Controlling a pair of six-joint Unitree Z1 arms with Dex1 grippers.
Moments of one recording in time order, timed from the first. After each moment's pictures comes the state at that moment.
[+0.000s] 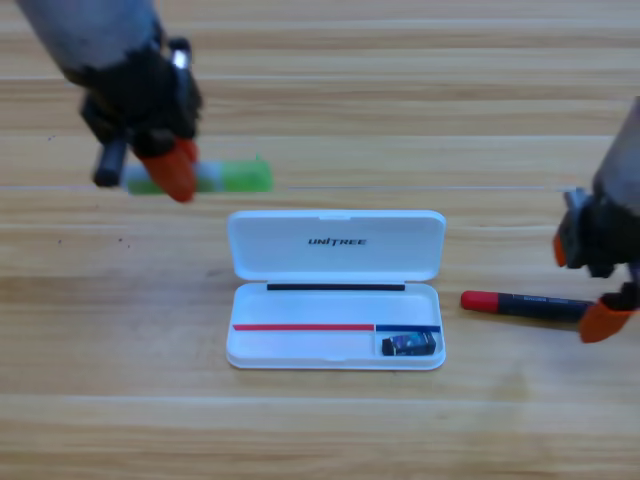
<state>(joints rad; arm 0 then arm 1) -0.76 1.86 -1.76 1.22 0.09 0.83 0.74 1.86 -1.34 0.91 -0.05 -0.89</state>
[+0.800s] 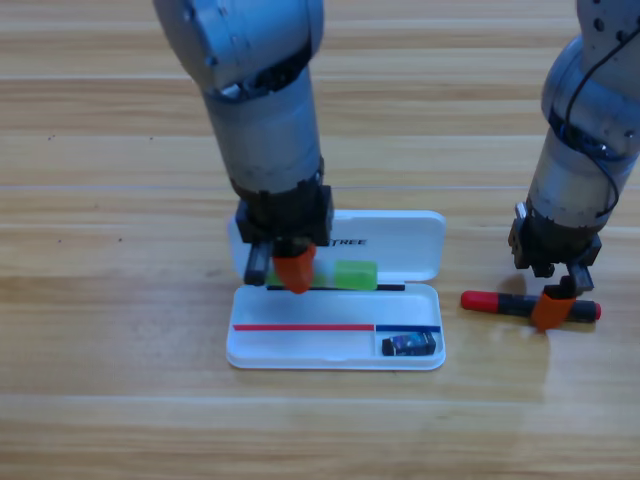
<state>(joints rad) -0.91 2.10 -1.79 1.09 0.06 0.74 0.68 2.12 -1.45 0.81 -0.10 -0.96</state>
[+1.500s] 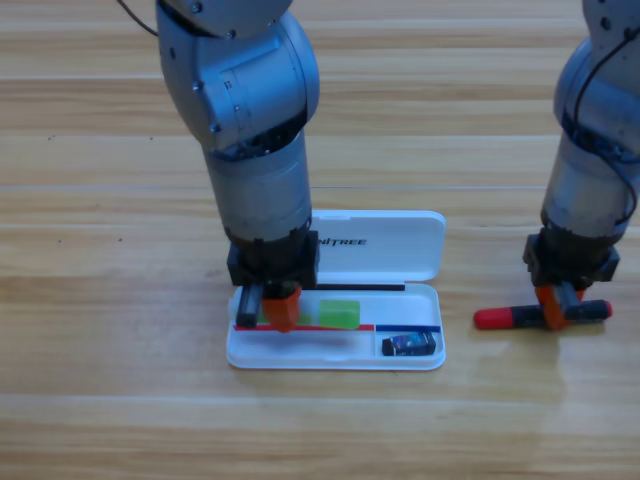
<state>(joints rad) -0.91 2.12 -1.65 0.99 0.06 0.70 0.67 2.11 -1.44 0.89 -0.05 -1.00</state>
